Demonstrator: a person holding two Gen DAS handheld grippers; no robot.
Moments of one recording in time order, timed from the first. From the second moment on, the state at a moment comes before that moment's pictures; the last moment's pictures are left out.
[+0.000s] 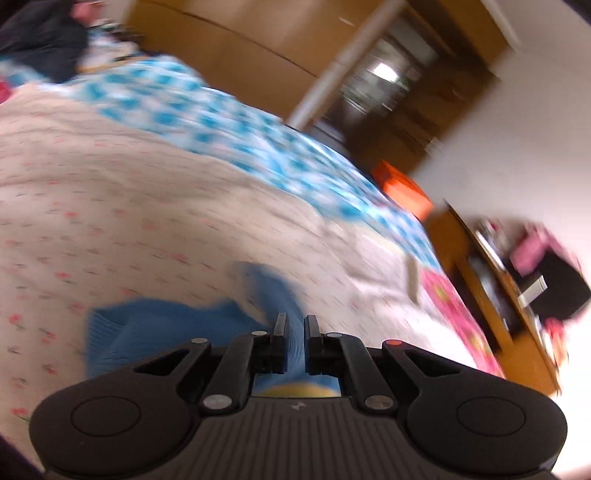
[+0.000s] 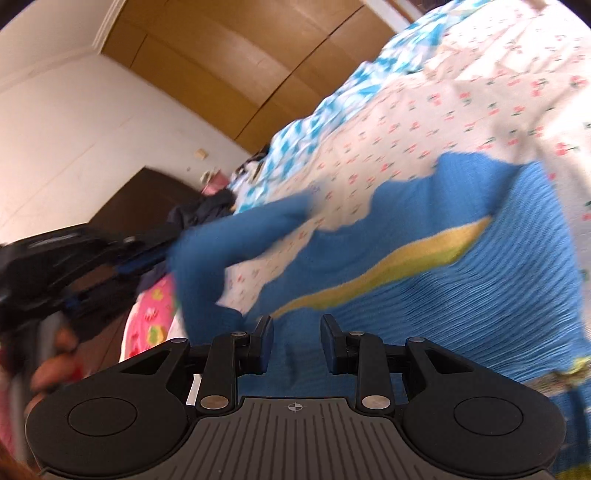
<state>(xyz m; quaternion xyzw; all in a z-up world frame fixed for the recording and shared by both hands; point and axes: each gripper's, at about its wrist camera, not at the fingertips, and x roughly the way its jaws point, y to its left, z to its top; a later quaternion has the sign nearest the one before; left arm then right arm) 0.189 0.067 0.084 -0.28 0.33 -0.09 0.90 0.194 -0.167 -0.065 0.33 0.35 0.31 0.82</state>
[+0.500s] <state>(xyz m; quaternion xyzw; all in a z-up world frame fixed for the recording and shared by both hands) 0.147 0.102 0.004 -0.26 0.39 0.04 0.88 0.193 -0.206 -0.078 0.36 0.37 0.20 0.84</state>
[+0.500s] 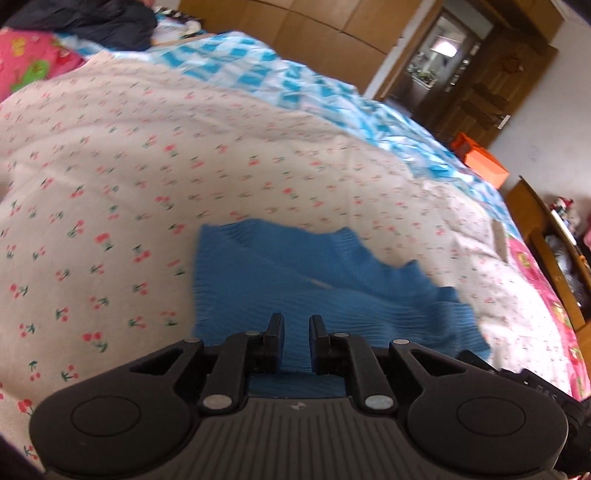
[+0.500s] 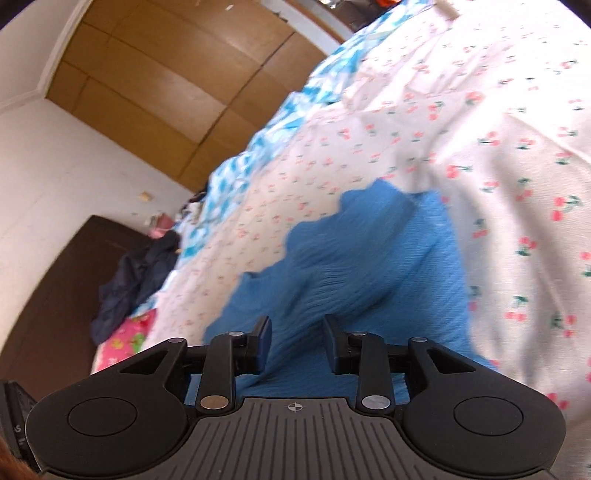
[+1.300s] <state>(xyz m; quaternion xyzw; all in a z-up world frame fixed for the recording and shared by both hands) 0.141 0.035 -0.003 0.06 0.38 -0.03 0.92 0.217 -0.234 -0.084 0.45 0.34 0.18 0.81</state>
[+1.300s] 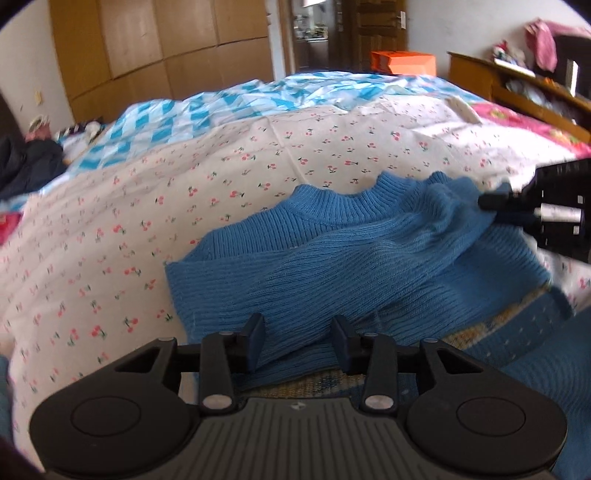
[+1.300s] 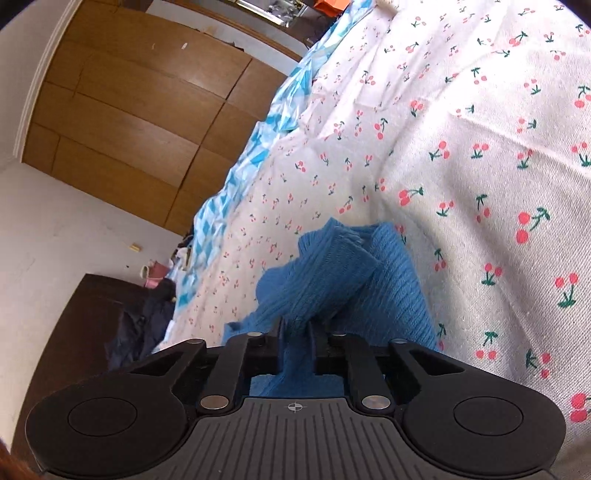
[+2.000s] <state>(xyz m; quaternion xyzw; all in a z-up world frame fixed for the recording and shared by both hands) 0.130 0.044 -0.007 0.13 0.35 0.02 0.93 0.222 -0.204 -0.013 0.41 0.30 0.25 0.83</state>
